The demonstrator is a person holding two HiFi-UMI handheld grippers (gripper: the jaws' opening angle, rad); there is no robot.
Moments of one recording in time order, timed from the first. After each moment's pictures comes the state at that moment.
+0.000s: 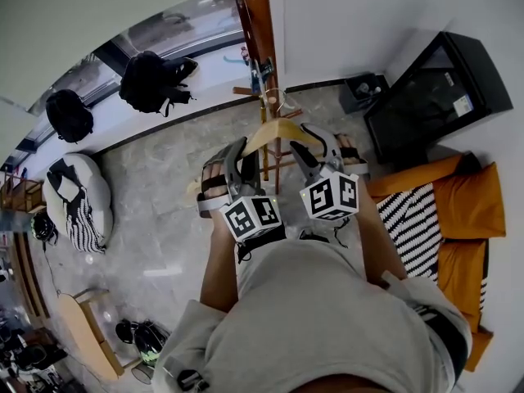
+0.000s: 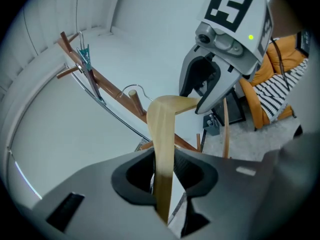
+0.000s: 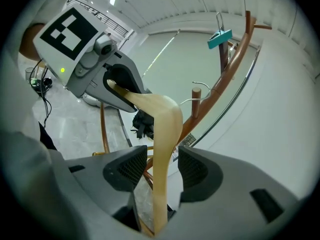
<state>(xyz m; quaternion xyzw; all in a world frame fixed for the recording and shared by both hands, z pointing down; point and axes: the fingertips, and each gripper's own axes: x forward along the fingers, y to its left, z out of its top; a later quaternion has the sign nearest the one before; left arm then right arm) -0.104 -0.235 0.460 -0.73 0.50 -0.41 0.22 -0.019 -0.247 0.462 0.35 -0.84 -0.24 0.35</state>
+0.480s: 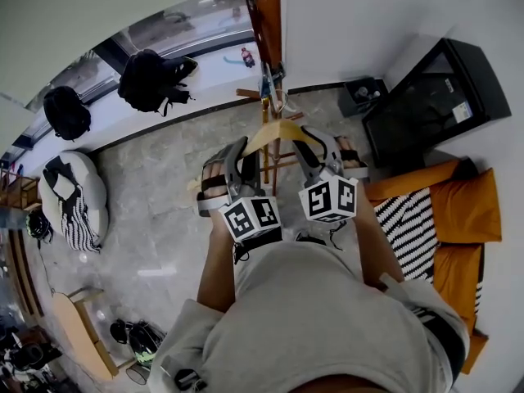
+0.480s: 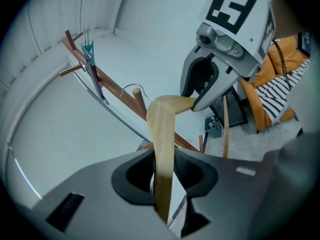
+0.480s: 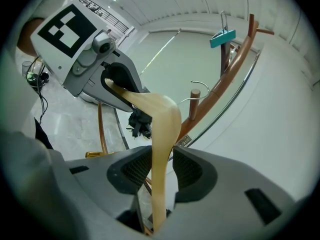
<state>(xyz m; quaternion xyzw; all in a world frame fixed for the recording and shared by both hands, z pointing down) -0.110 -0.241 0.457 -0.73 0.51 -0.39 0.23 -0.023 -0.254 0.456 0.37 -0.82 -0.26 0.35</state>
